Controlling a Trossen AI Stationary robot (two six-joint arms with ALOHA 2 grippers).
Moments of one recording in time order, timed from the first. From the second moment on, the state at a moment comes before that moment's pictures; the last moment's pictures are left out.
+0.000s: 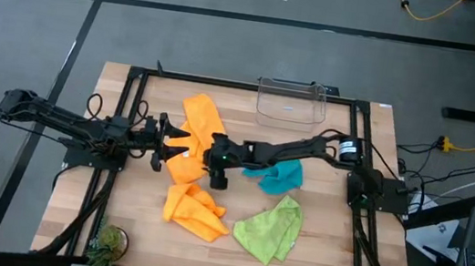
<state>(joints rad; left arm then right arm) -0.07 0.63 0.12 0.59 -0.23 -0.23 0.00 2.22 1.47 0.03 0.03 -0.19</state>
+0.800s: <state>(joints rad) -0.07 0.63 0.12 0.56 -0.27 -0.23 0.16 2.13 1.48 -0.02 -0.24 -0.03</state>
